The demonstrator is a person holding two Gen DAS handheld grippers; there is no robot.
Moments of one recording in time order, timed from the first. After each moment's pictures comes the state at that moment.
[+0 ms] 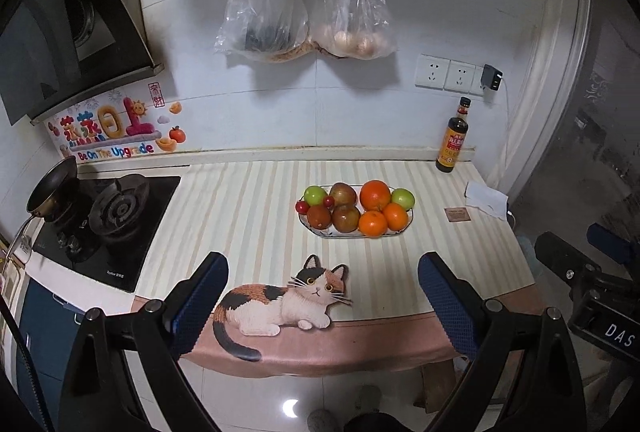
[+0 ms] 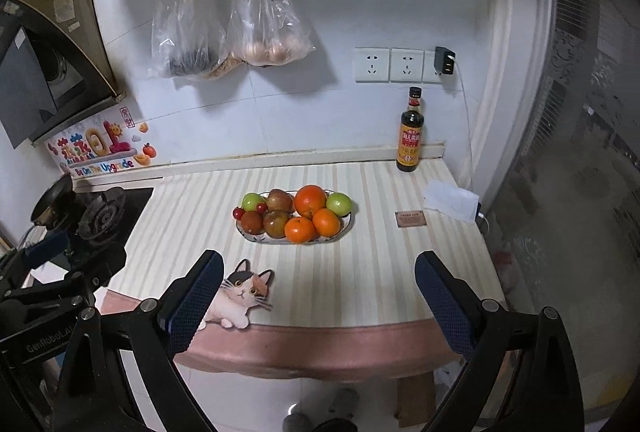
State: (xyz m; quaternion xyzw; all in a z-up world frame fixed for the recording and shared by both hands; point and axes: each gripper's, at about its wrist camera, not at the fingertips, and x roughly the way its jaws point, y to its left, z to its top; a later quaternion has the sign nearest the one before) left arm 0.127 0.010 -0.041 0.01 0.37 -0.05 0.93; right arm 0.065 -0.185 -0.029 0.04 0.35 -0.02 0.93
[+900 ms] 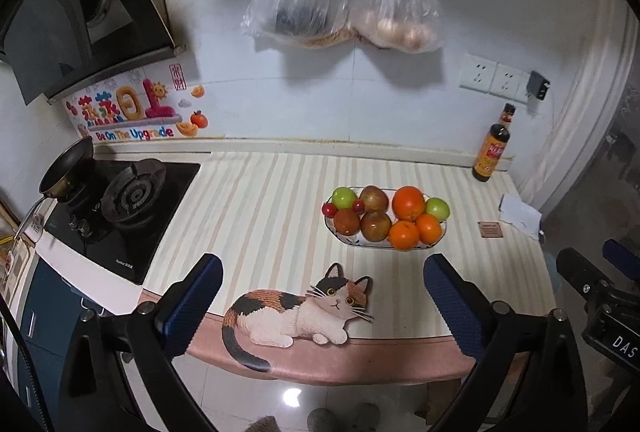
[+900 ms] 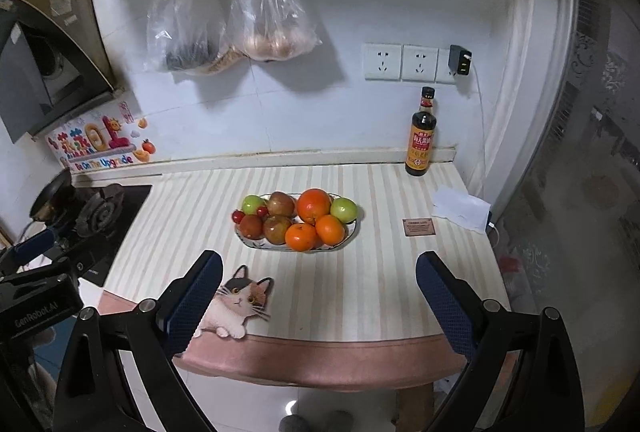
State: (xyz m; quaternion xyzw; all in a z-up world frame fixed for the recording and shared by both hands) left arm 0.186 0.017 -0.064 0.00 0.40 0.01 0.92; right arm 0.137 -0.194 -0.049 0.03 0.38 0.00 0.93
